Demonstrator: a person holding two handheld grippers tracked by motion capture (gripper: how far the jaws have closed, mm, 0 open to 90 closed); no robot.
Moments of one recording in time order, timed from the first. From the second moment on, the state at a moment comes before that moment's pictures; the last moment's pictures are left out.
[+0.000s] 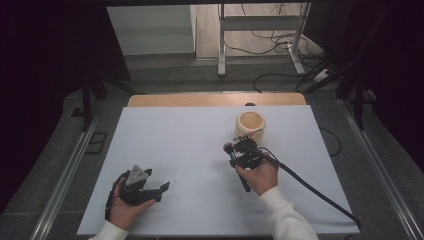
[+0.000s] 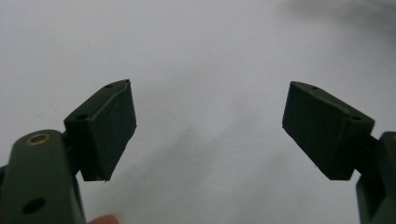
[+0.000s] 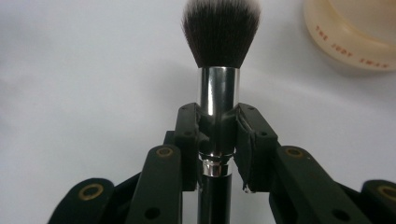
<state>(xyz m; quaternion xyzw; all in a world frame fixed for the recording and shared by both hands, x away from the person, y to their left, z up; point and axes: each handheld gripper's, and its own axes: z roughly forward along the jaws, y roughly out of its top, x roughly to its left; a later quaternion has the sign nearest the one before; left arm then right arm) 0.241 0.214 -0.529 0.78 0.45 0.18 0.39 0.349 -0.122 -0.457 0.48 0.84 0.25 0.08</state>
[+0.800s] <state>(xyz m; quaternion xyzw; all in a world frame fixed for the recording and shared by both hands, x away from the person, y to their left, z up) 0.236 0.216 -0.529 0.76 0.47 0.21 0.40 0.349 -0.139 -0.440 0.43 0.83 0.34 0.06</state>
